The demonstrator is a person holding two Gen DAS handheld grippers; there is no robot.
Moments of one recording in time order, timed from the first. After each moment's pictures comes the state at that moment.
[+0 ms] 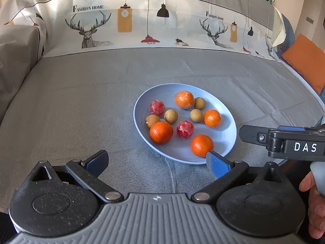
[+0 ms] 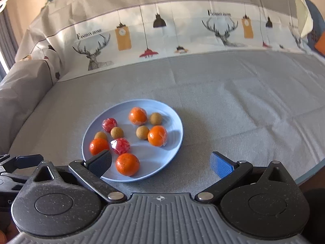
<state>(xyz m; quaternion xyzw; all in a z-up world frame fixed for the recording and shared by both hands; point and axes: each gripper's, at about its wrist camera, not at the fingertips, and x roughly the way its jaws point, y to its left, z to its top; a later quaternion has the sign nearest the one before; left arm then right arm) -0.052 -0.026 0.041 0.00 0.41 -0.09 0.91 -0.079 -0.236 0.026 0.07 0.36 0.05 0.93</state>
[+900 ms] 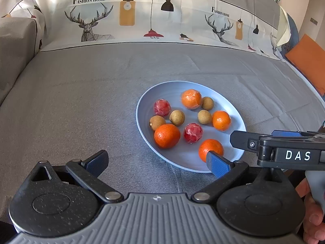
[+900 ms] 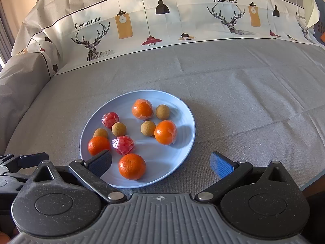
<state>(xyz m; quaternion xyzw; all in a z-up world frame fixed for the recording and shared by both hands) -0.029 -0.027 0.028 -0.01 0.43 -0.08 0.90 -0.050 -0.221 0.011 0.08 0.39 0.06 0.92</state>
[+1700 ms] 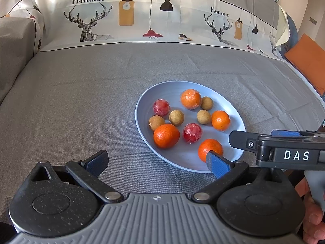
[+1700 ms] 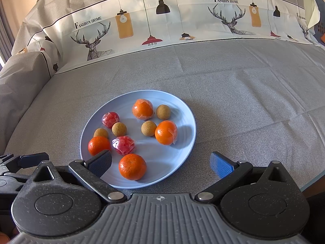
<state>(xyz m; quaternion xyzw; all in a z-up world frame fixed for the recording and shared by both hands) -0.030 -0.029 0.028 -0.01 0.43 -0.08 0.90 -0.049 -0.220 0.010 0.07 0.39 0.06 0.92</state>
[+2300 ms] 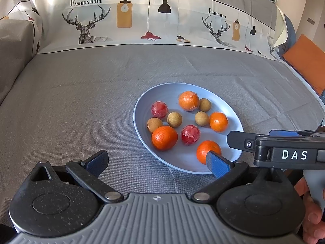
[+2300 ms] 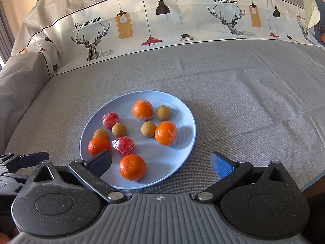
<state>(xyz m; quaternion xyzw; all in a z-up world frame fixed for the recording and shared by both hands) -0.030 -0.031 0.031 -0.01 0.42 -0.09 0.90 -0.049 -0.221 0.011 0.07 0.39 0.06 0.92</state>
